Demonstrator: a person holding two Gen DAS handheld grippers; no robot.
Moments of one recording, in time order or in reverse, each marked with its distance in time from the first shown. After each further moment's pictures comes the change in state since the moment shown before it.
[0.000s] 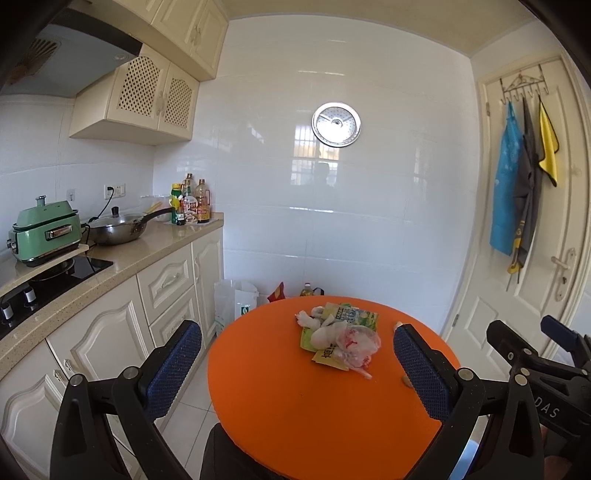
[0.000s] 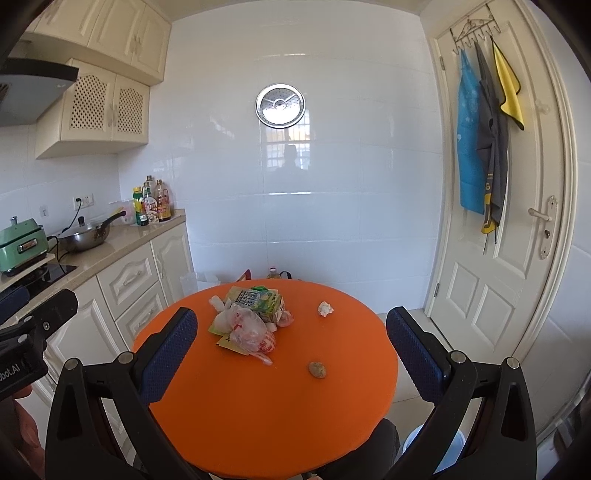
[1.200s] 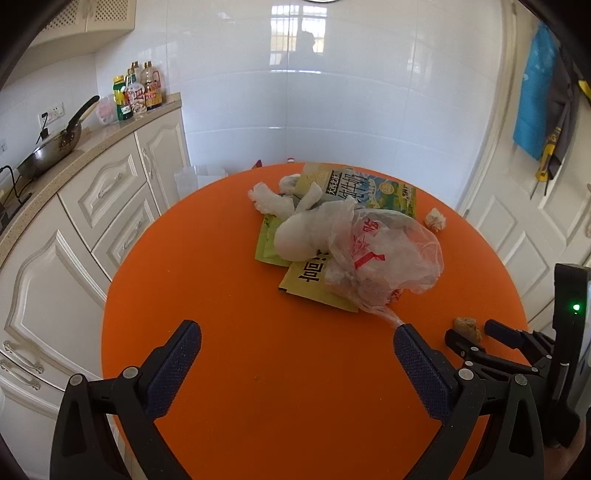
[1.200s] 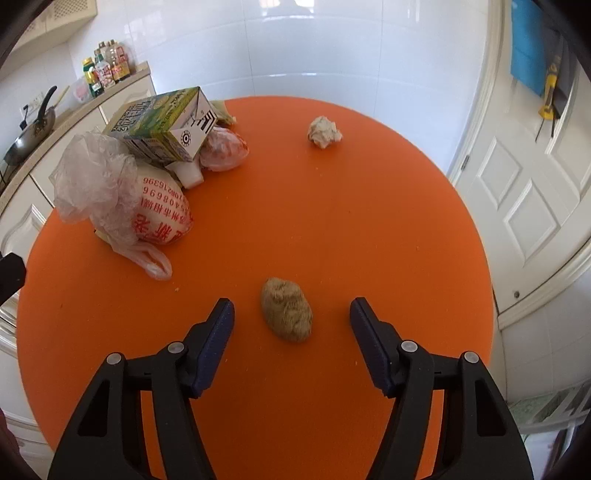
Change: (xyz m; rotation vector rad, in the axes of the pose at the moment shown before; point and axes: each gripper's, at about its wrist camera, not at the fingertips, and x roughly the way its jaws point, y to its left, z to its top) left arm 0.327 -0.055 -0.024 0.062 0.477 -0.024; right arm 0.283 -0.054 -0.121 -0.004 0.622 0.016
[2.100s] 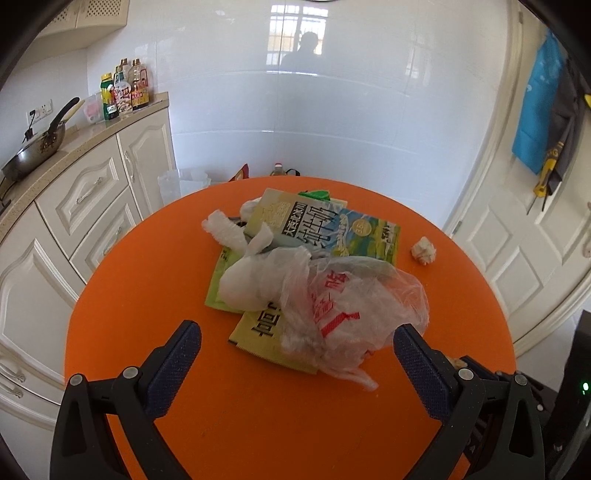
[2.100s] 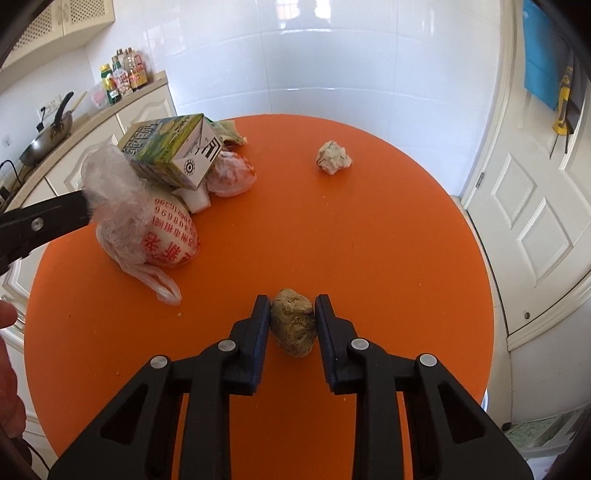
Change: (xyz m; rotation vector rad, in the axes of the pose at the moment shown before) left arm 0.050 -0.024 0.029 -0.033 -0.007 -0.043; right arm 0.000 -0.009 0.014 -0.024 -0.041 0.070
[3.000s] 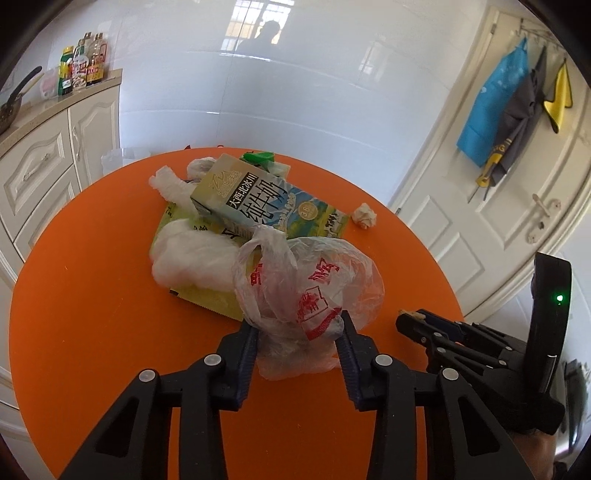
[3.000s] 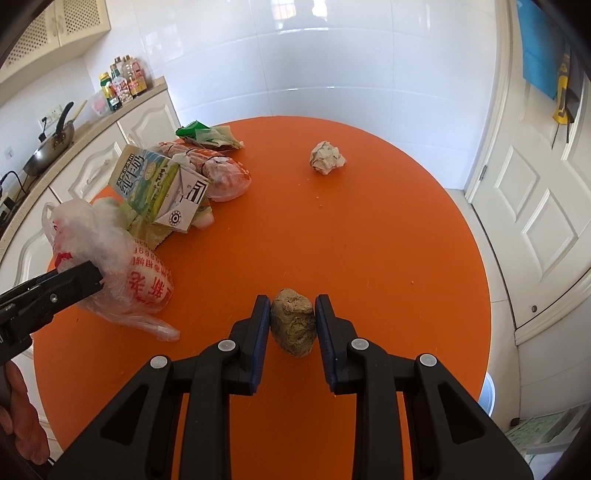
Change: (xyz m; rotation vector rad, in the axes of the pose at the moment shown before) left arm -0.033 0.029 -0.051 -0.011 0.050 -0.270; right arm -0.007 -0.014 -0.001 0.031 -0.002 0.030
